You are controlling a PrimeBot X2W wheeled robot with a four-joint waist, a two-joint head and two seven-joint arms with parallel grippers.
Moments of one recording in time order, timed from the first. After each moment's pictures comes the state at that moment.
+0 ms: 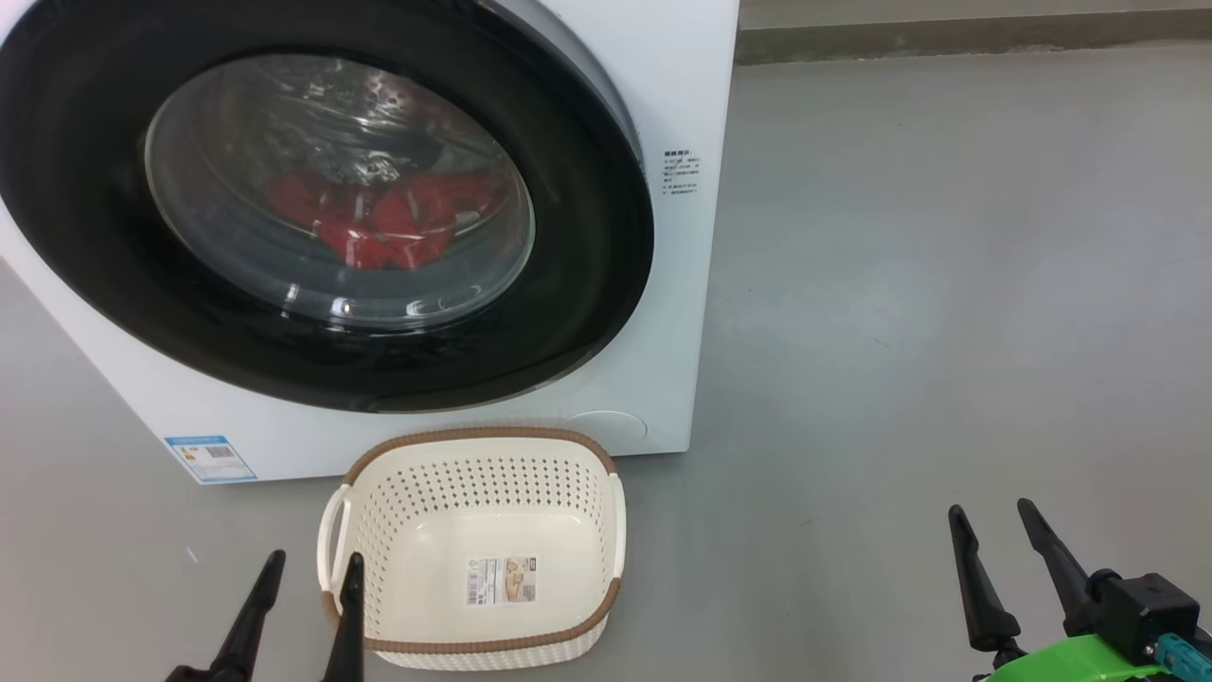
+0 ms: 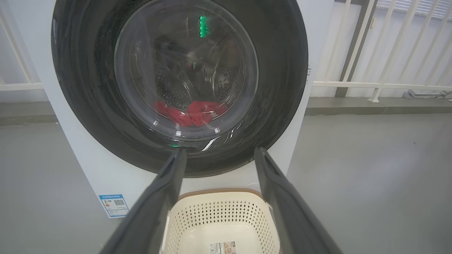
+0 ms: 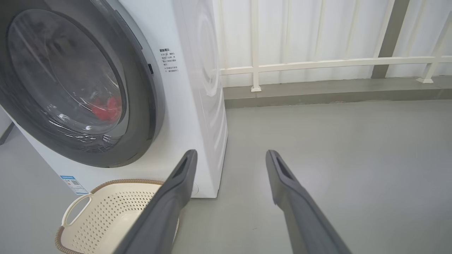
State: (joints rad) left arm 0.06 0.05 0.04 0.14 -0.14 -0.12 -0.25; right arm 0.06 -0.06 -0.07 0.25 0.27 0.13 -0.25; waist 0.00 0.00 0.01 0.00
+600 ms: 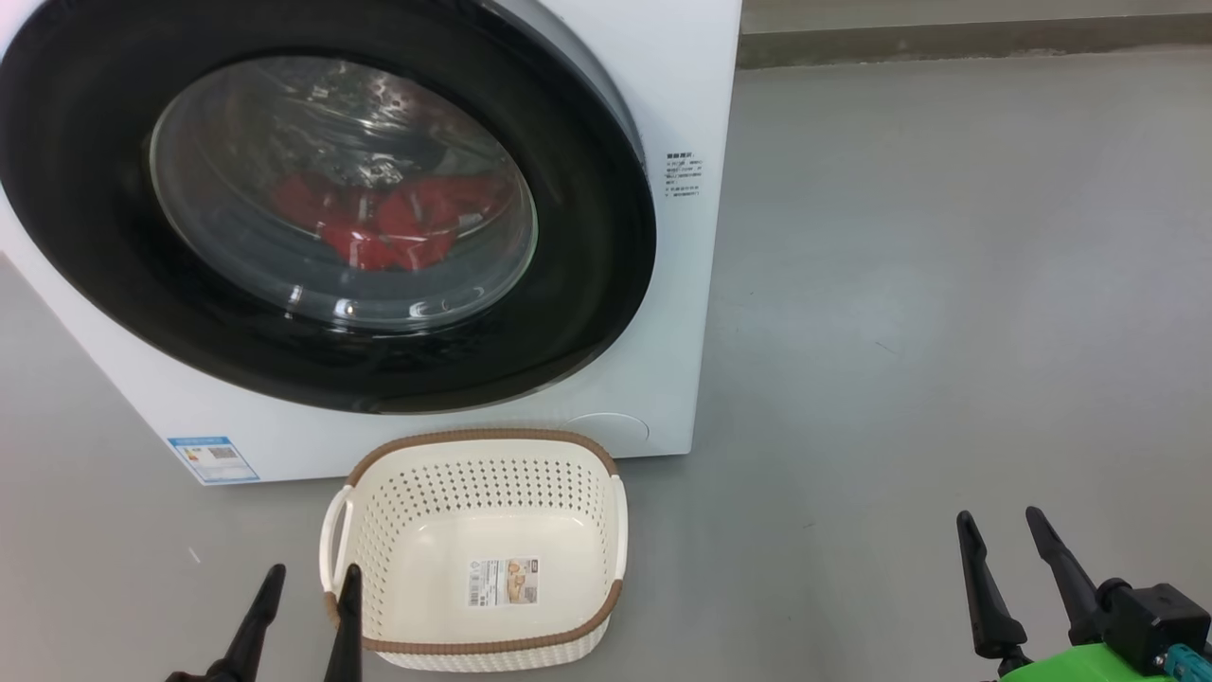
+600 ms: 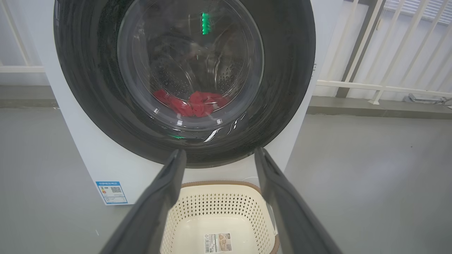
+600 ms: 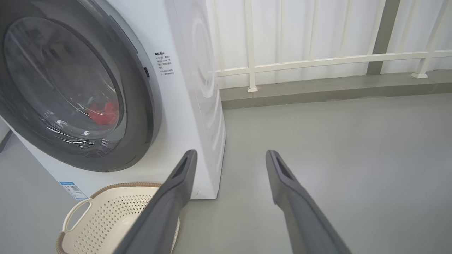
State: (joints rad) left arm 0.06 0.05 0.04 0.18 -0.19 -0.12 -0.25; right arm 0.08 -0.05 -0.08 0.24 0.29 0.13 -0.25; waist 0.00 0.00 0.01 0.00
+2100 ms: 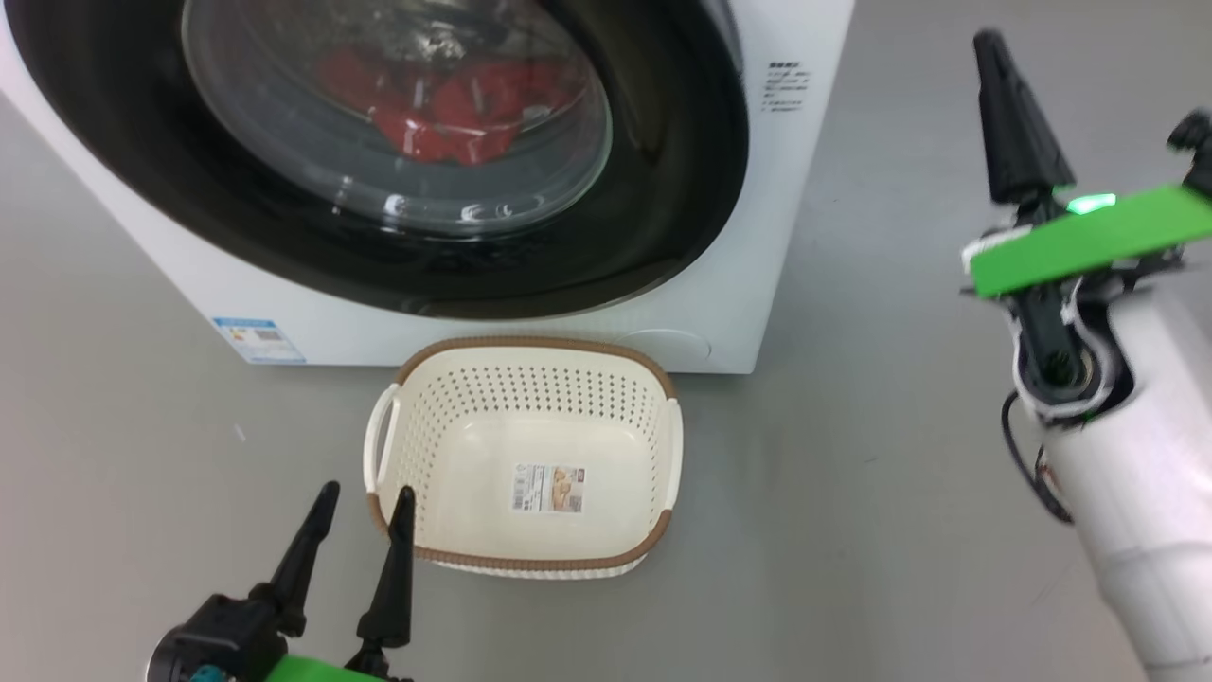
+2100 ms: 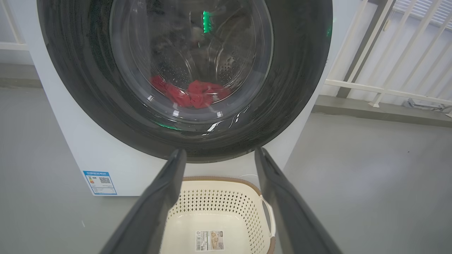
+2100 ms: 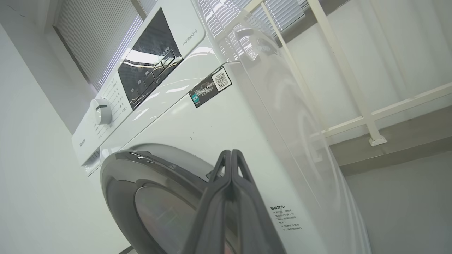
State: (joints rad) left arm -0.06 0.04 -0.05 0.18 -0.24 -0.13 -0.25; right arm -0.68 -0.18 0.18 0.39 0.95 0.13 -0.21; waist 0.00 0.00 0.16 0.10
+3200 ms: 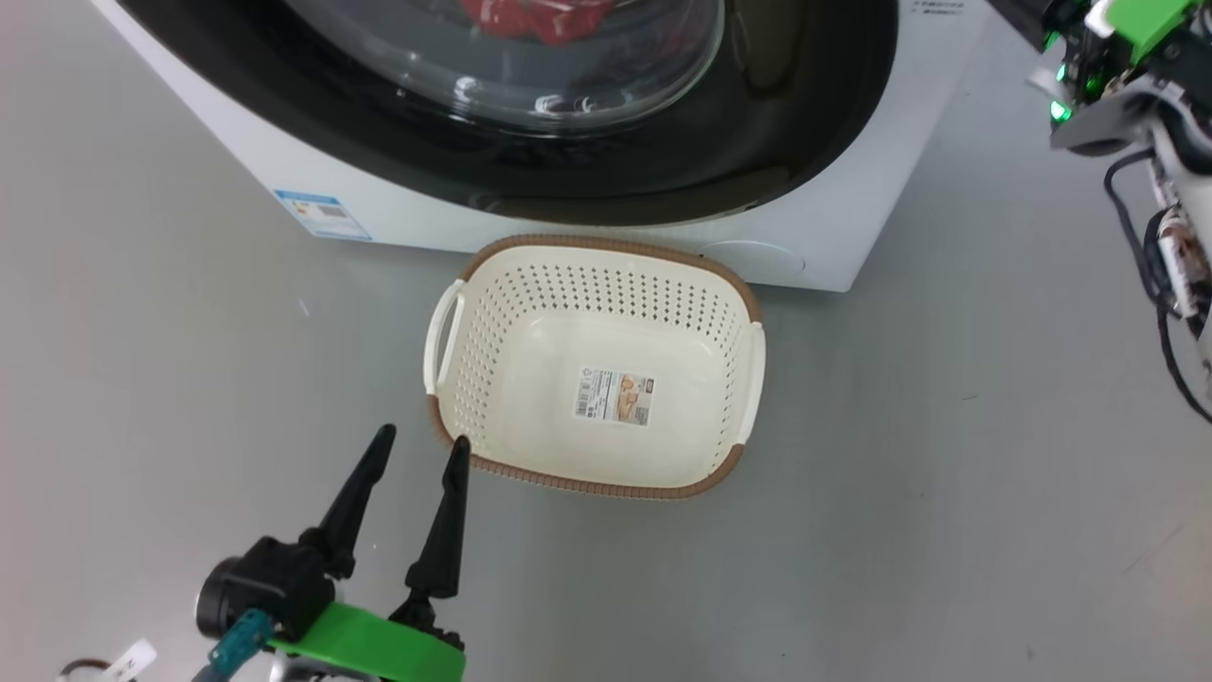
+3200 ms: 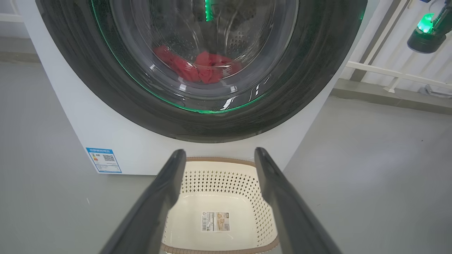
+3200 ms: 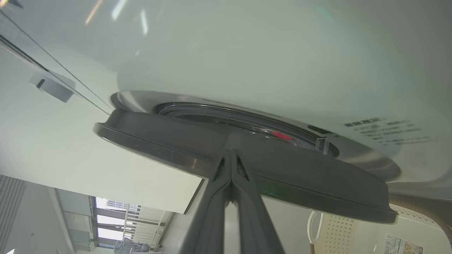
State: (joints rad) left arm -0.17 0.04 -0.15 0.20 -0.27 -0.13 -0.25; right arm -1.13 -0.28 0.24 0.76 1.62 0.13 0.57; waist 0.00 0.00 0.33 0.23
